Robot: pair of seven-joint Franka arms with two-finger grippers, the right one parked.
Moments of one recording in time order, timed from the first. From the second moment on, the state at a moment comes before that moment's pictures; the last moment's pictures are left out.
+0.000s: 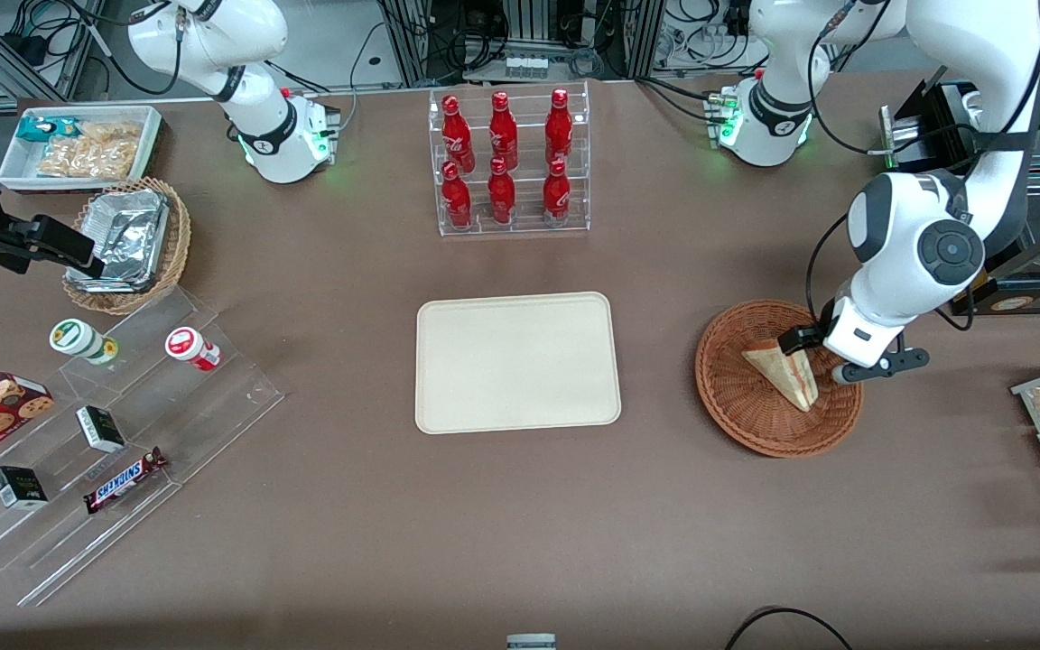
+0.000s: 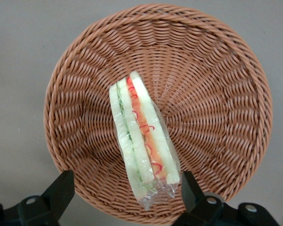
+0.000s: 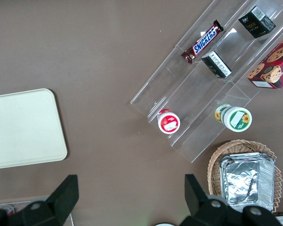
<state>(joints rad) -0.04 0.14 -0.06 -2.21 0.01 2.31 -0.44</state>
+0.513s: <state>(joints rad) -0.06 0.15 -0.07 -2.25 0.01 2.42 -0.96</state>
